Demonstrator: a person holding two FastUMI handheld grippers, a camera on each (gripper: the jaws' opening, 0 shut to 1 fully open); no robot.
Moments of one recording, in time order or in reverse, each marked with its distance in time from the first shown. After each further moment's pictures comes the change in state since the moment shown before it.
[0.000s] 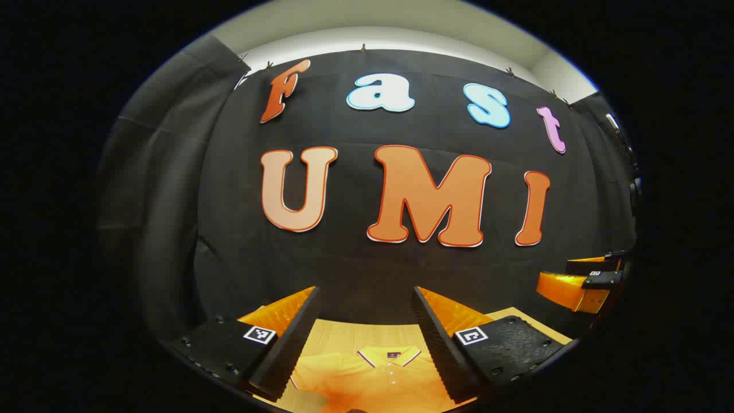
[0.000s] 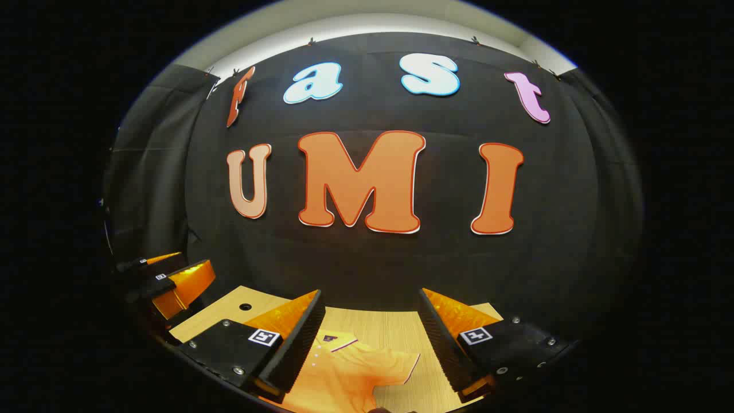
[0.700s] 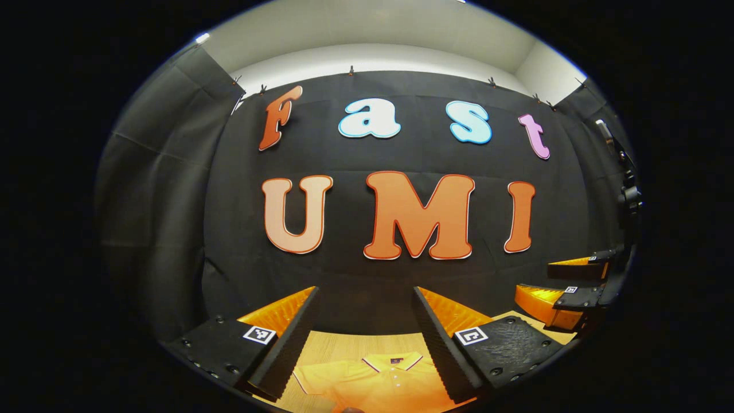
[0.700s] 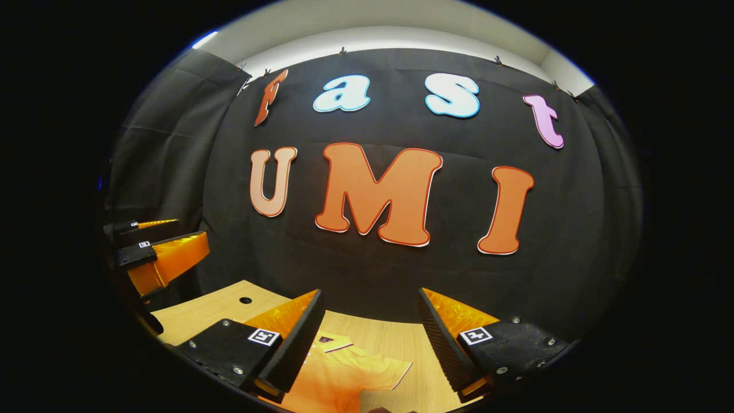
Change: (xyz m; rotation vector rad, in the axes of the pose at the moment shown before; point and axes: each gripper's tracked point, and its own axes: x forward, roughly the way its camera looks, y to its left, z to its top) left arm -0.055 -0.001 0.005 0.023 -0.050 0.022; right arm -0.024 0.015 -0.004 -0.060 -0.102 0.067
